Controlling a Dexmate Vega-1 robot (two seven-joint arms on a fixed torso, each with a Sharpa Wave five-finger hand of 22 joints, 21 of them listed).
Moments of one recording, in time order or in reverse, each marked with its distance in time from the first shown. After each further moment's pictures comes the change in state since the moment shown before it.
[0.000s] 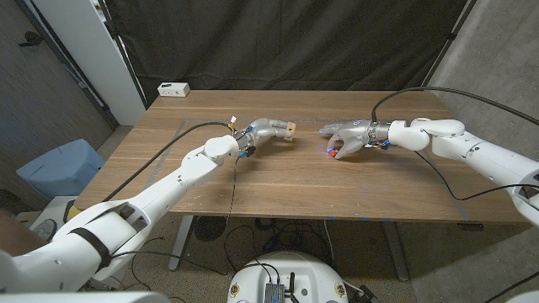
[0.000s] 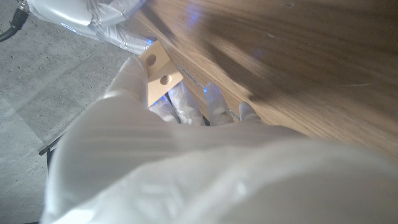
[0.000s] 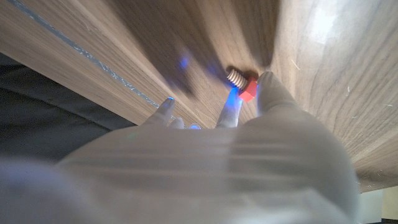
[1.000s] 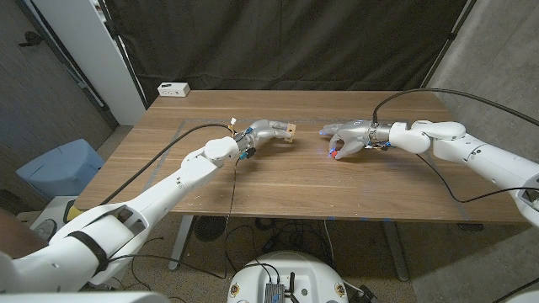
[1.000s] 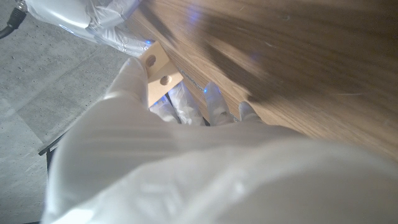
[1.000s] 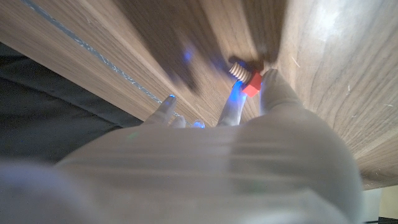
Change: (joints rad) left arm 0.018 0.010 -0.002 -0.029 -0.002 0.012 0.008; left_hand -0.006 0.006 -0.007 0.000 0.000 -0.008 0.000 0.000 0.000 -0.004 0.004 0.000 -0.005 0.000 0.000 0.000 0.000 0.004 0.004 0.000 0.000; right arm -0.018 -0.013 0.005 -0.022 -0.022 -0.009 -0.056; right_hand 0.018 0.000 0.004 0.004 0.004 0.119 0.002 0.064 0.019 0.064 -0.029 0.010 0.000 0.039 -0.029 0.004 0.005 0.045 -0.013 0.000 0.000
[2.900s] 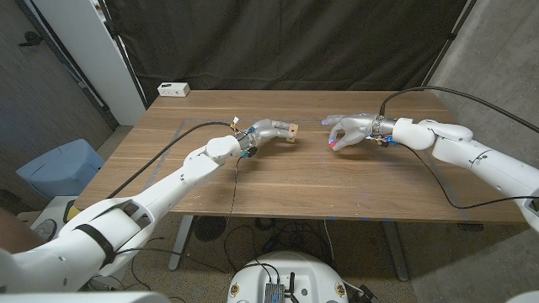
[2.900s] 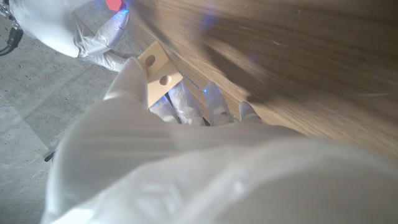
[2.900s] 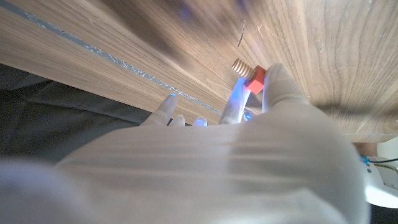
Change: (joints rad) left arm -0.045 -0.036 0.023 0.092 0.015 -0.050 -0.032; left_hand -0.003 0.003 -0.008 -0.004 0.000 0.000 -0.001 0.000 0.000 -0.004 -0.004 0.000 0.003 -0.005 0.005 0.000 0.000 0.000 0.000 0.000 0.000; right arm -0.091 -0.014 0.117 -0.089 0.293 -0.103 0.142; right_hand 0.009 0.001 0.004 0.004 -0.001 0.068 0.000 0.044 0.010 0.047 -0.003 0.004 -0.002 0.009 -0.002 0.000 0.004 0.018 0.000 0.000 0.005
